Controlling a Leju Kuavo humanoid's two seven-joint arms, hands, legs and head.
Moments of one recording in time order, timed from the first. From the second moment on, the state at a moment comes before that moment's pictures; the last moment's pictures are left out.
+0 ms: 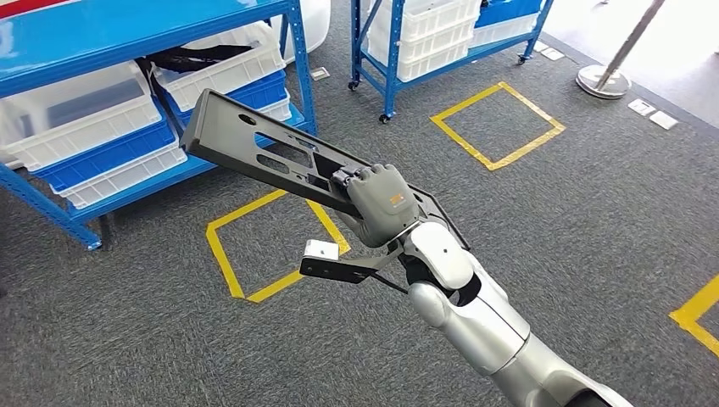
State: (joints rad) left arm -0.04 0.10 1.25 -0.19 -1.17 -0.13 -0.09; right arm -0.50 -0.08 0.71 -1.48 0.95 -0.16 0.10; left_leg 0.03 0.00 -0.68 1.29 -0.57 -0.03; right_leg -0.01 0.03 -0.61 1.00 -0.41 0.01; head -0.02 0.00
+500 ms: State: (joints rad) left arm -0.05 0.10 1.27 -0.19 -1.16 -0.13 -0.08; right arm -0.52 -0.09 0.71 -1.47 0.94 -0.14 0.10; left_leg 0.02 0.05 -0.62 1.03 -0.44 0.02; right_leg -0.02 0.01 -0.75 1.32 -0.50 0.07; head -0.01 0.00
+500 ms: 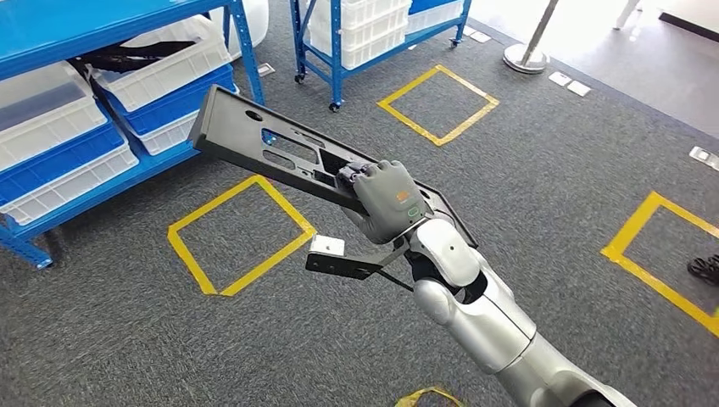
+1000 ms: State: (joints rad) left arm -0.04 0.10 1.27 -0.19 -1.16 -0.13 -0.08; right arm -0.54 -0.07 0.71 -1.47 0.94 -0.14 0.11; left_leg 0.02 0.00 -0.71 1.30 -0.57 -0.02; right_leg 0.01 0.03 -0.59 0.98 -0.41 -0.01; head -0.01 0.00
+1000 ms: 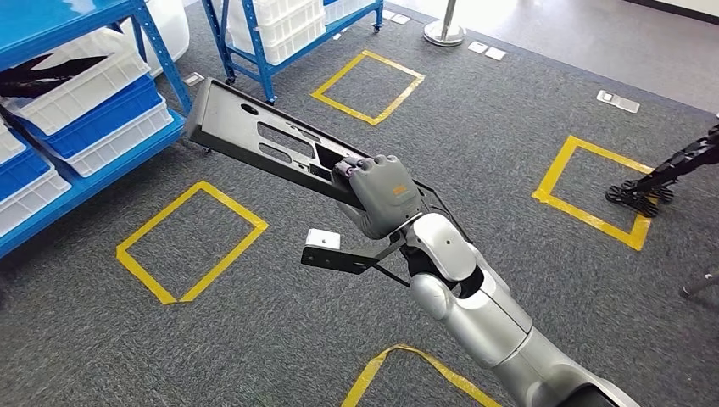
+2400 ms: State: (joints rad) left arm -0.04 0.10 1.29 -0.19 -1.15 -0.12 -0.09; right arm -0.56 -0.09 0.71 -1.46 0.95 -0.10 0.13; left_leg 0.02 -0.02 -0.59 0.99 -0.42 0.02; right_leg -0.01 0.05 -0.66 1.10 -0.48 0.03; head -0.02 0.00
